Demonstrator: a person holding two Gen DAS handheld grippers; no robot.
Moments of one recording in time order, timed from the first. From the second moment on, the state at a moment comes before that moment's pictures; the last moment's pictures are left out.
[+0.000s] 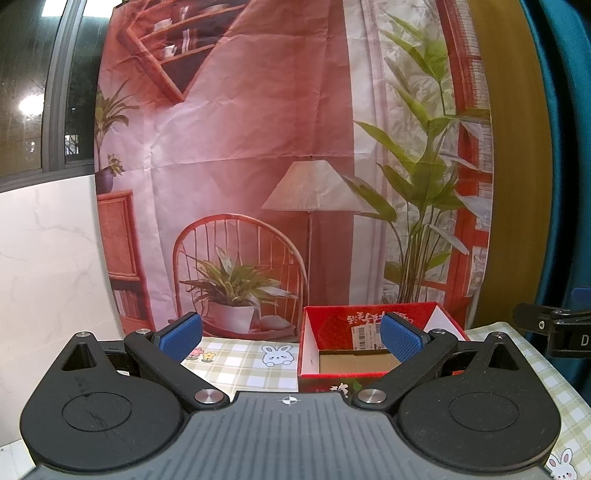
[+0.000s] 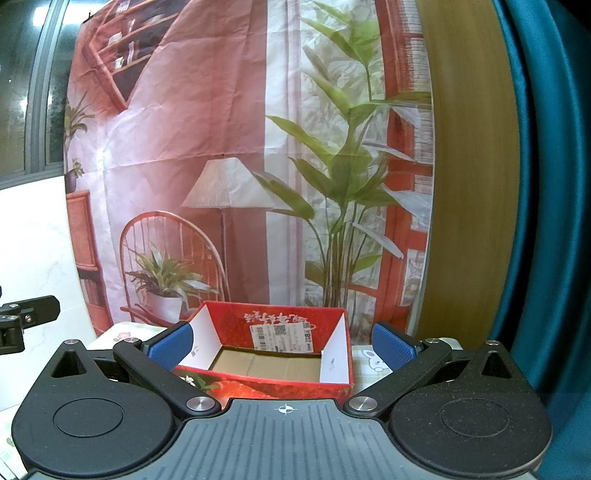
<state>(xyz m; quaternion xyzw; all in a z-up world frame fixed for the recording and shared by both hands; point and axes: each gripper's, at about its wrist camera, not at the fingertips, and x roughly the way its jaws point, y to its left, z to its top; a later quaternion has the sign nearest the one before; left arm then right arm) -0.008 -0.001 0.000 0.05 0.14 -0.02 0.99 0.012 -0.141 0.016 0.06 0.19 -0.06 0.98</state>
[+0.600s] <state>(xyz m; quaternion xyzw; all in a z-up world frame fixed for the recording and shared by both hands) 0.024 0.007 -0.050 0.04 0.21 -0.04 0.98 0.026 -0.137 -0.030 0.08 0.21 -0.05 0.97</state>
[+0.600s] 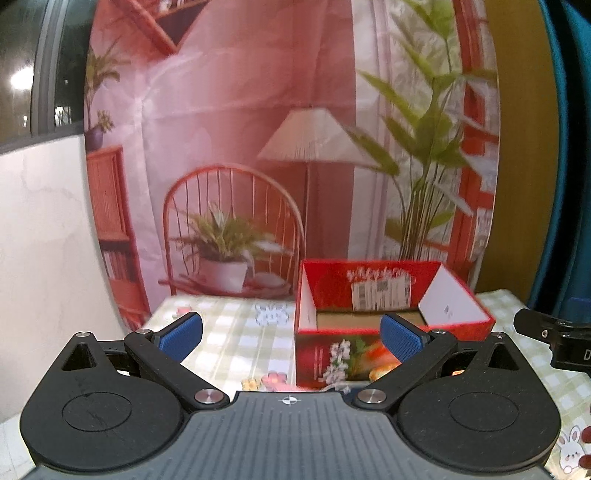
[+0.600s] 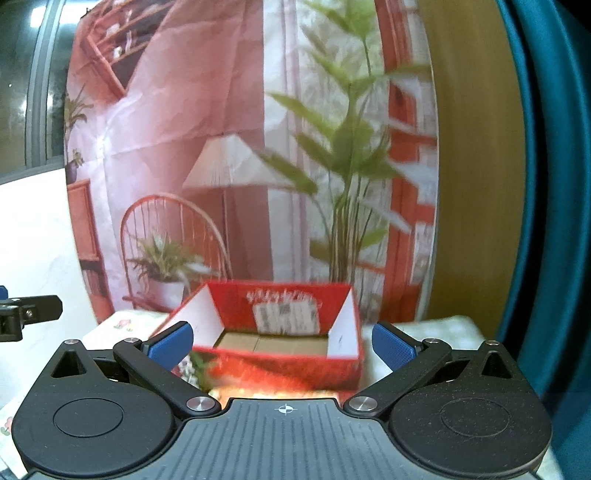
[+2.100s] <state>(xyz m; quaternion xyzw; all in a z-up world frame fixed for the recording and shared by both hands) 0.119 -0.015 -0.173 -0.10 0.37 -0.19 0.90 0.094 -0.167 -0.168 0.12 0.36 0.04 0.93</state>
